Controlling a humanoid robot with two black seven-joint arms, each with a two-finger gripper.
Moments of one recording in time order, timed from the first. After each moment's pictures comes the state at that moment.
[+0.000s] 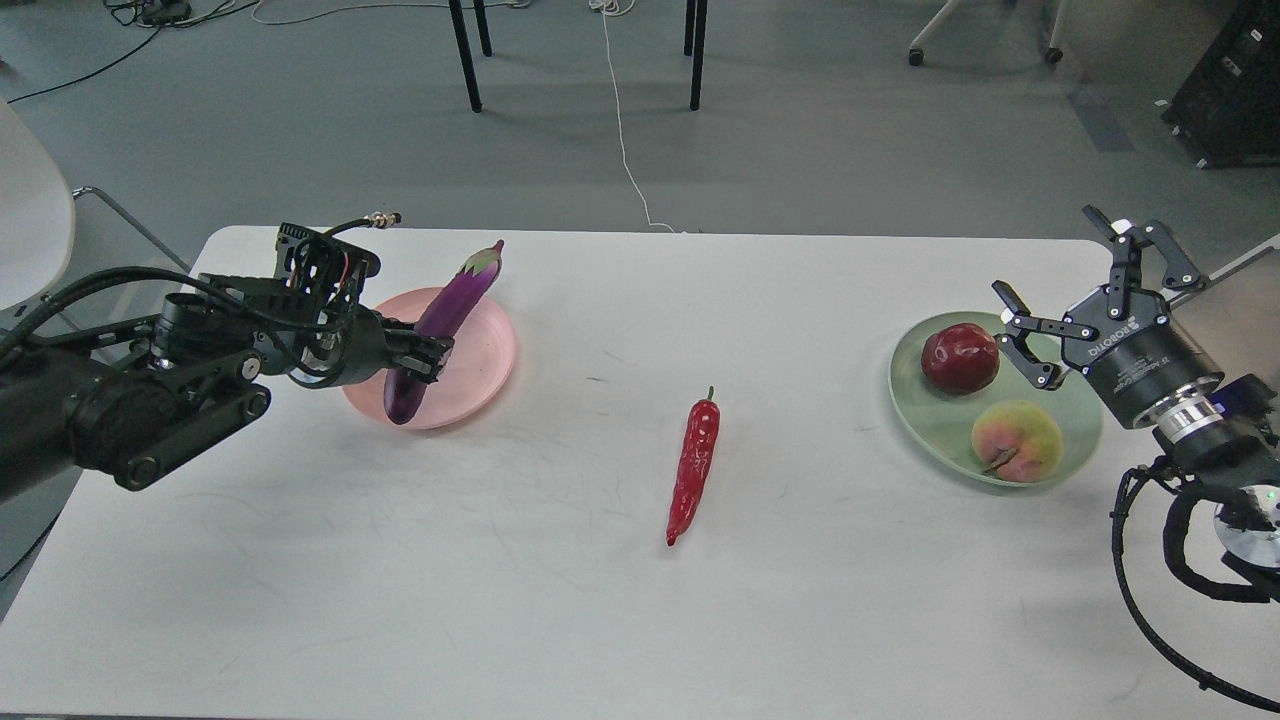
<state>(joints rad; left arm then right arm) -0.95 0.52 -0.23 -0.95 1.75 -0.38 -0.11 0.46 -0.77 0.56 1.18 0.16 0.43 0.49</state>
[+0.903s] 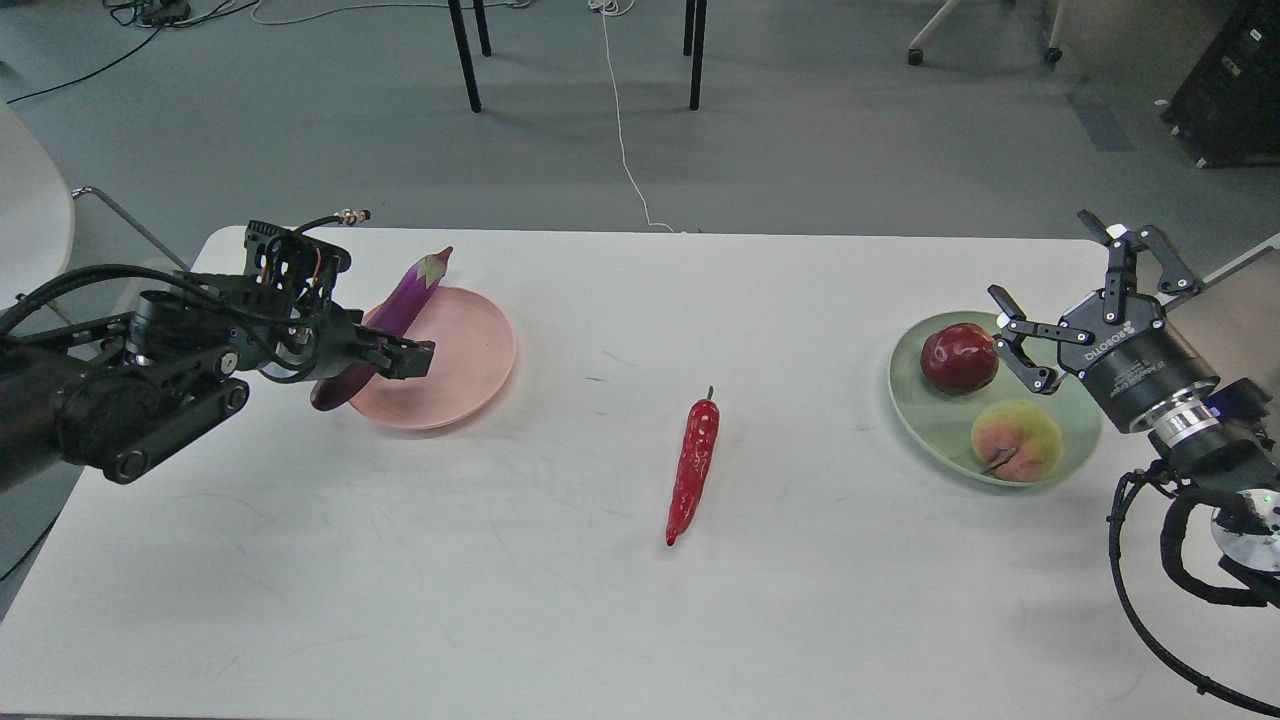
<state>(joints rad) -0.96 0.52 -0.23 -0.87 1.76 -0.37 -0.13 0.45 -0.77 0.56 1.18 0.16 0.43 0.49</state>
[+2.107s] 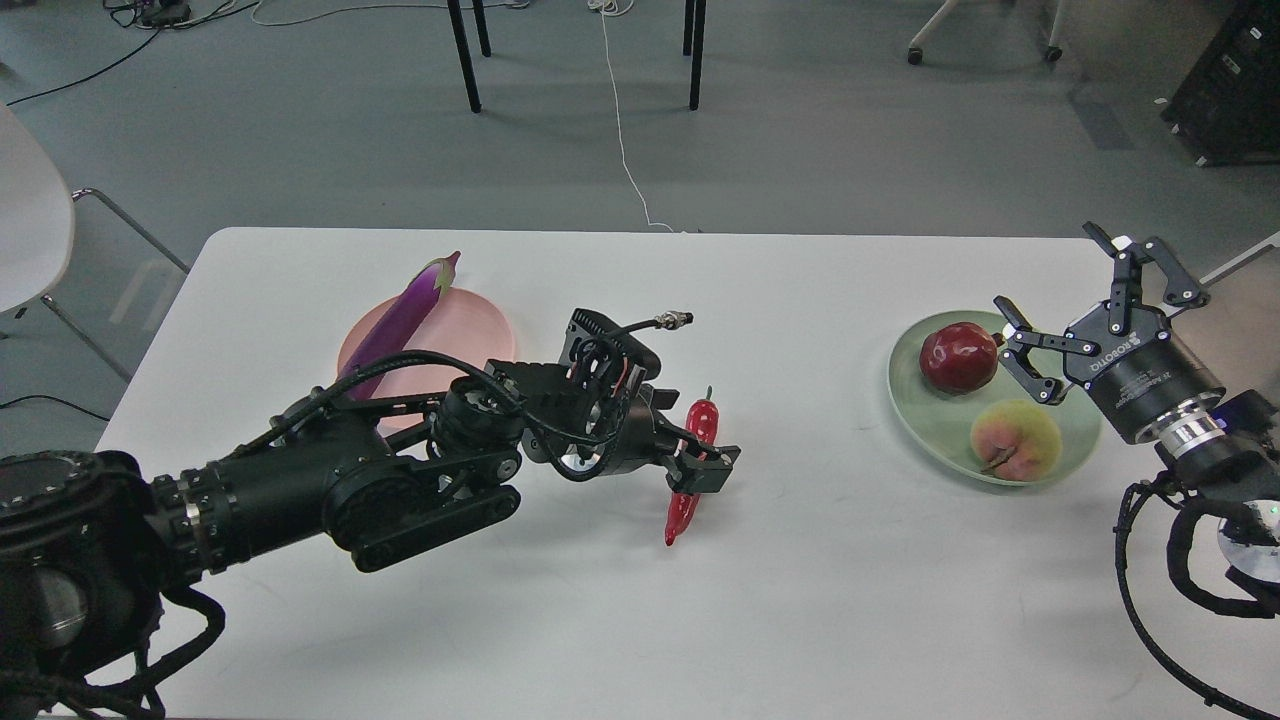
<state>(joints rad) -0.91 0.10 -0.21 -1.07 1.86 -0.30 -0.02 0.42 -0.77 0.57 1.18 0.16 0.44 0.49</state>
